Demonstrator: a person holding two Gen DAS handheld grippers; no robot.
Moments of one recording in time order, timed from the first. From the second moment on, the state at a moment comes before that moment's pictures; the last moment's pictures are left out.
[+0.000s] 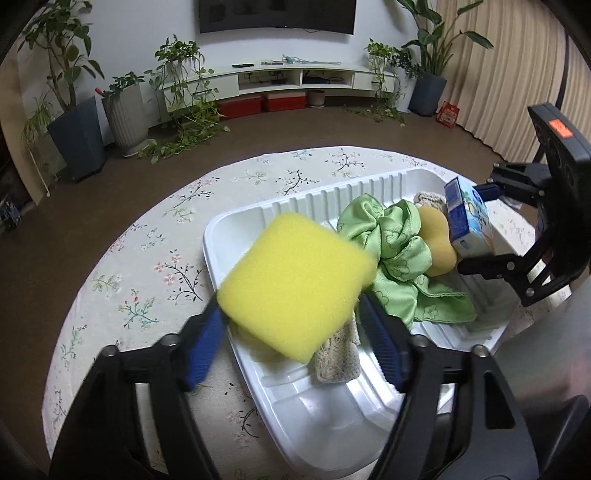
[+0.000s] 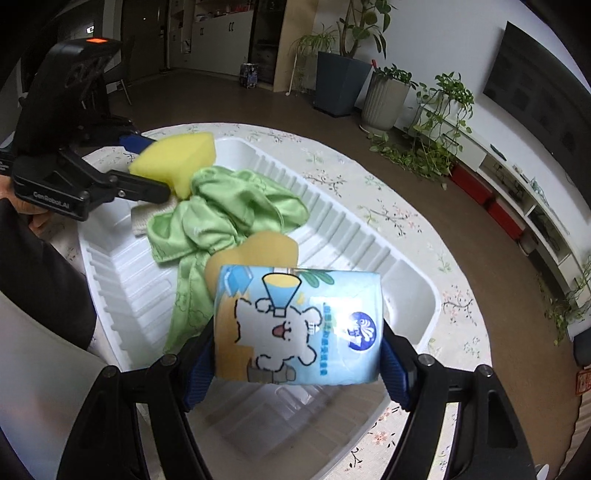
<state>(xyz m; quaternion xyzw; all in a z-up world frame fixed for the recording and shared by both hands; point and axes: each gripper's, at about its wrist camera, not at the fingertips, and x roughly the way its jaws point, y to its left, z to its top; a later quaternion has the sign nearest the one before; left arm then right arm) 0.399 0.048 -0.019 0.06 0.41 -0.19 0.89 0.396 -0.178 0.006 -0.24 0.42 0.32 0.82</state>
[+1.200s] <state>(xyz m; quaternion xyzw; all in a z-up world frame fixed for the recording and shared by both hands) 0.356 0.102 0.012 -0.02 0.37 -0.14 0.92 0.374 -0.241 0.045 -0.15 0.38 0.31 0.85</state>
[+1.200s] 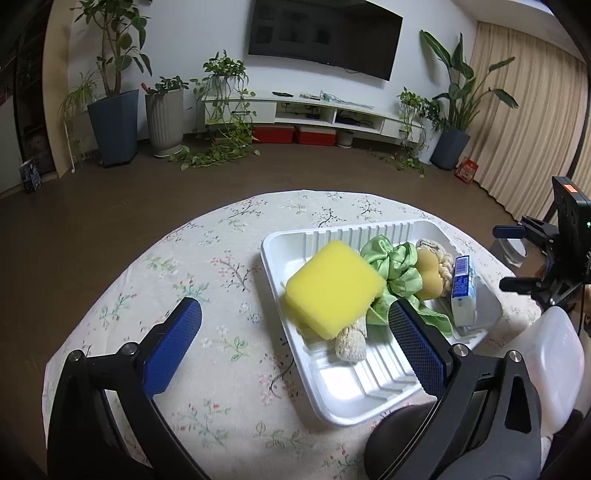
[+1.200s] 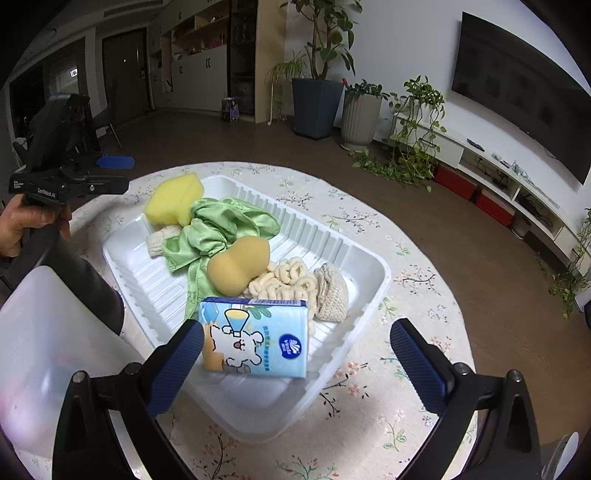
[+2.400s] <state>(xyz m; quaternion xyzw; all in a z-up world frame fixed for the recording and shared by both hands) 0.069 0.029 -0.013 -0.09 0.36 -0.17 0.91 0.111 -0.272 0.022 0.01 0.45 0.21 0.87</state>
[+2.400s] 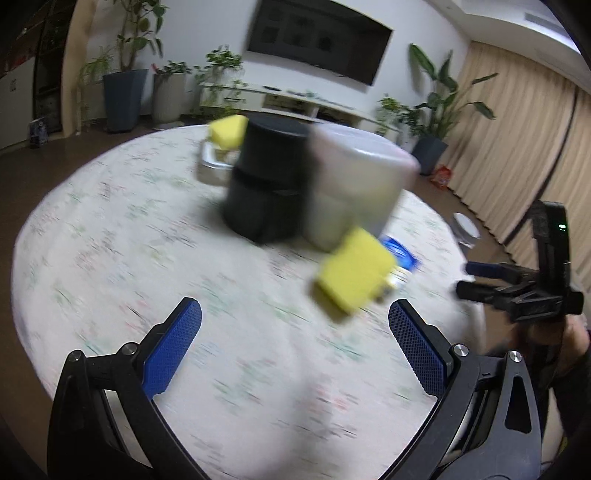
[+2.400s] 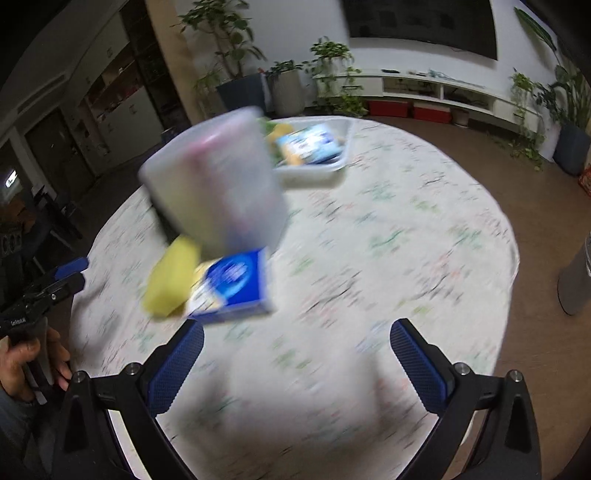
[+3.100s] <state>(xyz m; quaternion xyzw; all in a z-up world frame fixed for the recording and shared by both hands) 0.108 -0.027 -0.019 -0.04 0.39 -0.18 0.90 0.121 -0.213 -0.005 -0.02 0.47 0.20 0.86</state>
